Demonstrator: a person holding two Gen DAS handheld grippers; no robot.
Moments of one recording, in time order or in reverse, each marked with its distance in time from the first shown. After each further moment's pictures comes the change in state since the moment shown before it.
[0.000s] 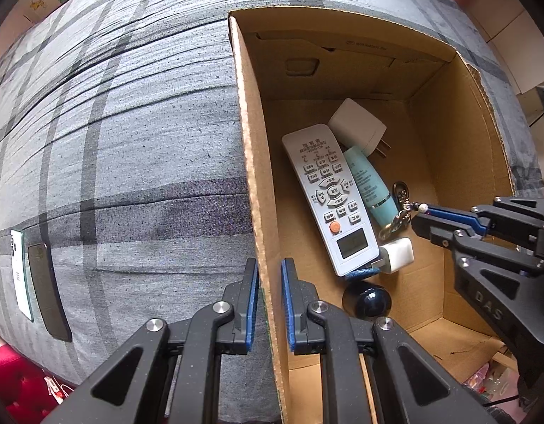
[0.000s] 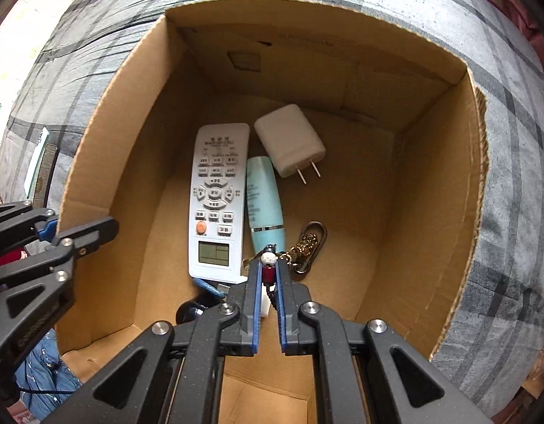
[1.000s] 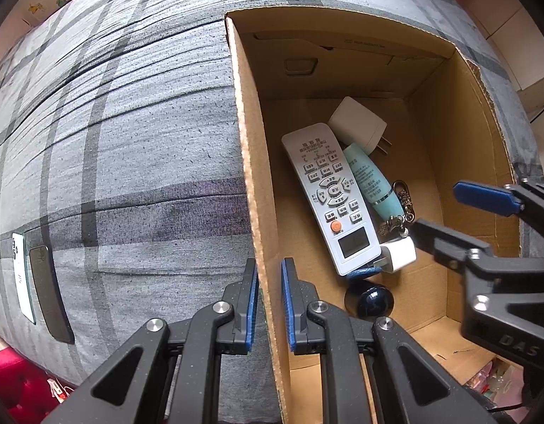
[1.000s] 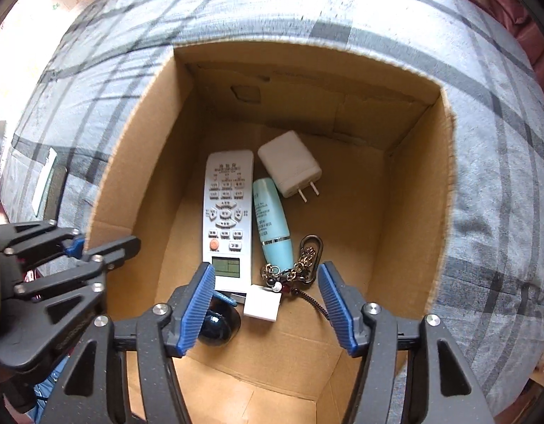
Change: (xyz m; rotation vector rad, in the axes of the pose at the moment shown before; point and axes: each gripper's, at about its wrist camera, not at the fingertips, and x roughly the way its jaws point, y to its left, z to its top) left arm 0.000 -0.001 -0.003 0.012 -0.004 0.005; right arm -0.037 -0.001 0.037 0.047 -0.061 0.011
